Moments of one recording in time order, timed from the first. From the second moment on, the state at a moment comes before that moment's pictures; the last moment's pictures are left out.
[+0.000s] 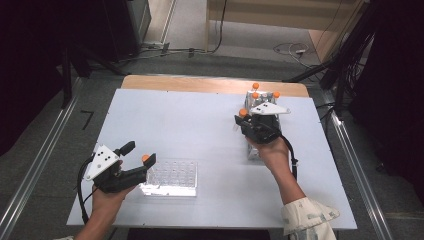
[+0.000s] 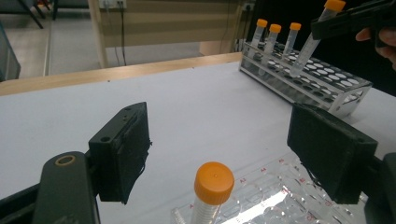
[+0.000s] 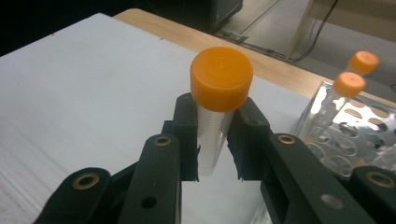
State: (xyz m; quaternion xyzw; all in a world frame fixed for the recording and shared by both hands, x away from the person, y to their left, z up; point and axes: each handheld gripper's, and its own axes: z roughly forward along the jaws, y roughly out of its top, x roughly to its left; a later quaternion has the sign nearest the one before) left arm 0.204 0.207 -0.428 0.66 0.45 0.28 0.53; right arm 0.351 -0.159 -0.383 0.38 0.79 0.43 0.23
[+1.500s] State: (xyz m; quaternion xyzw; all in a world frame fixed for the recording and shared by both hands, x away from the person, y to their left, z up) left arm 0.264 0.124 -0.396 0.70 0.39 0.25 0.54; right arm 0.317 -0.095 -0.398 0.29 0.84 0.43 0.17
